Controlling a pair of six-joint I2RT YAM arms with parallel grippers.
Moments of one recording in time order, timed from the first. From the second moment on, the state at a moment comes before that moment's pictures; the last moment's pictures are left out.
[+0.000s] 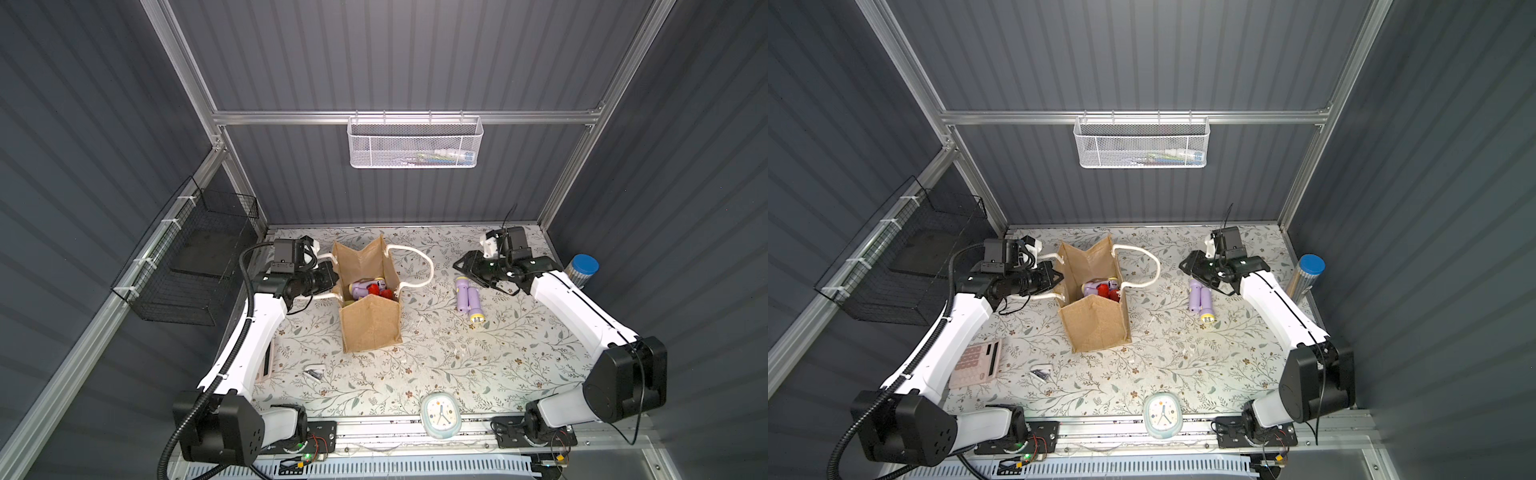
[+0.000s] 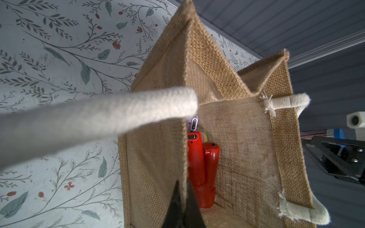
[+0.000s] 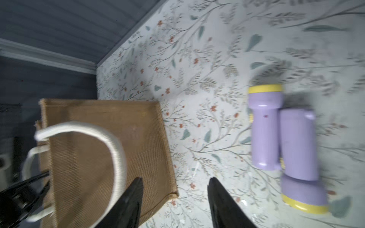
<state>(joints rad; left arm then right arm) -0.13 1.29 1.17 -0.70 0.39 -0.43 0.24 1.47 1.20 -0.58 -0.33 0.67</state>
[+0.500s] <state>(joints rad) -0.13 1.29 1.18 -0.70 0.37 -0.43 0.29 1.70 1.18 -0.65 -0.06 0.57</state>
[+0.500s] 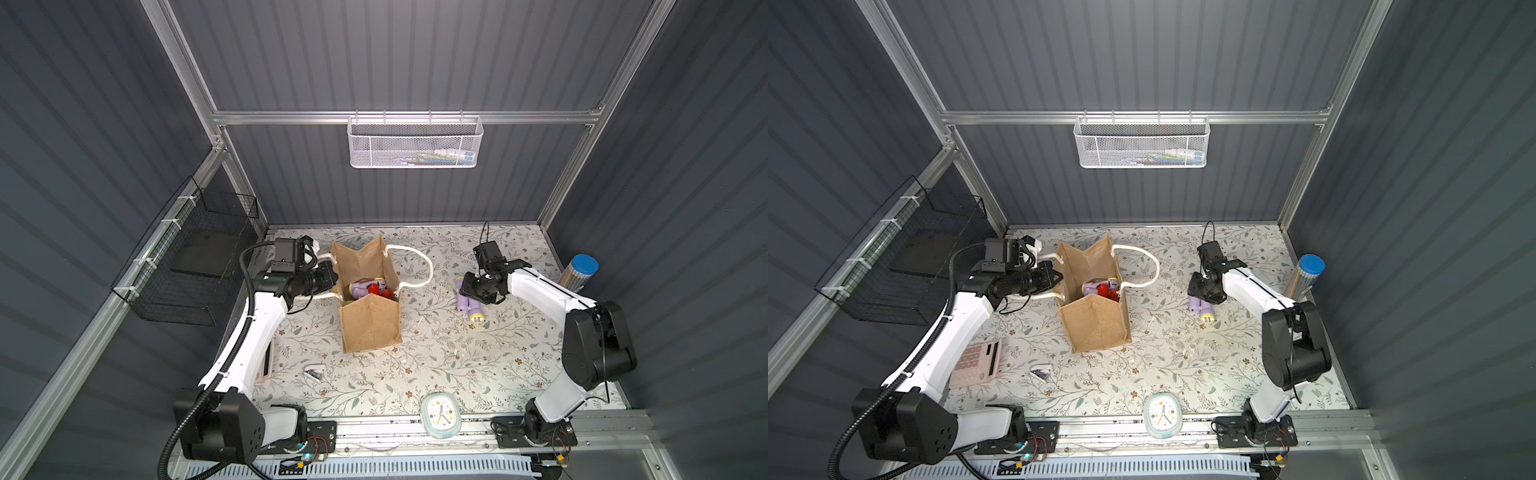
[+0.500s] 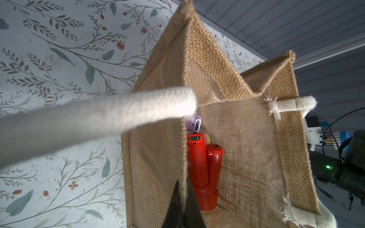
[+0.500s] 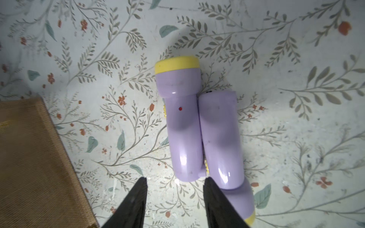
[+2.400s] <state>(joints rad) -0.13 1.30 1.20 -0.72 0.38 -0.42 0.45 1.49 1.36 -0.78 0.09 0.50</state>
